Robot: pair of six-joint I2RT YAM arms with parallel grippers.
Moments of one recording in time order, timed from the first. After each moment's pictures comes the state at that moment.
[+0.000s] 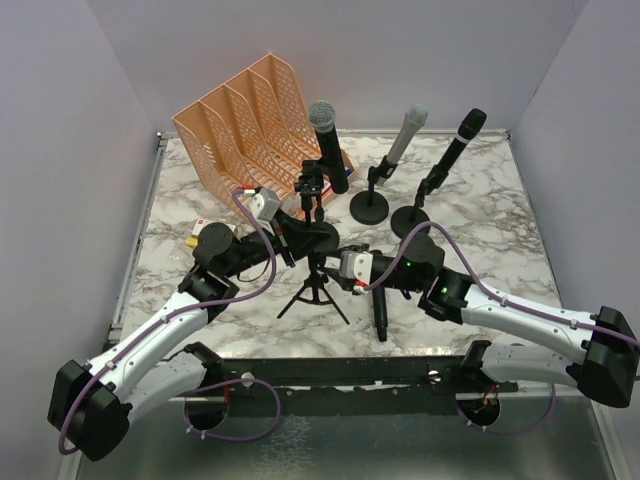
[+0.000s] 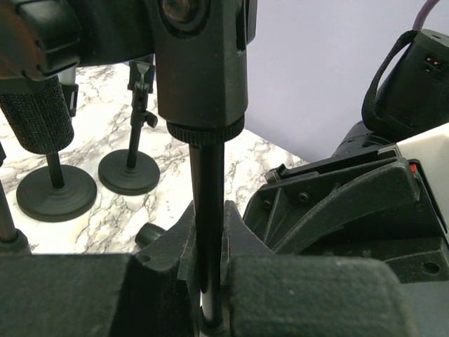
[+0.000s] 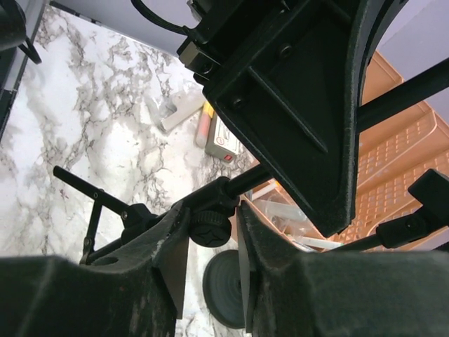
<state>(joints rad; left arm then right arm) -0.60 0.91 0.62 0.48 0.53 -0.42 0.99 1.11 0.72 0.34 -0.38 -0.64</state>
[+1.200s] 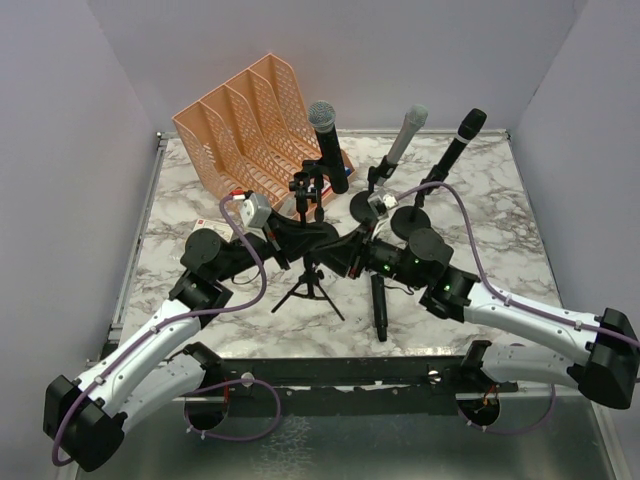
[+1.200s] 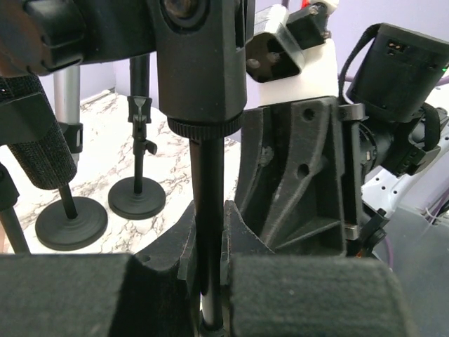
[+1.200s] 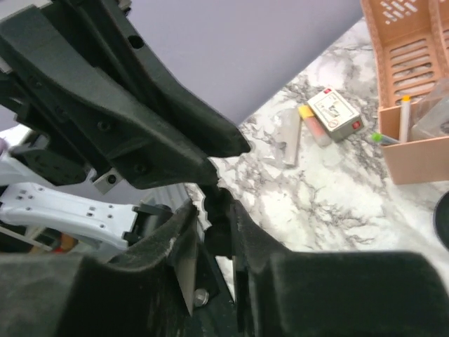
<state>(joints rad) -0.60 0.84 0.63 0.47 0.54 -0.35 0.98 1.11 0.75 0.41 -0.15 0.59</state>
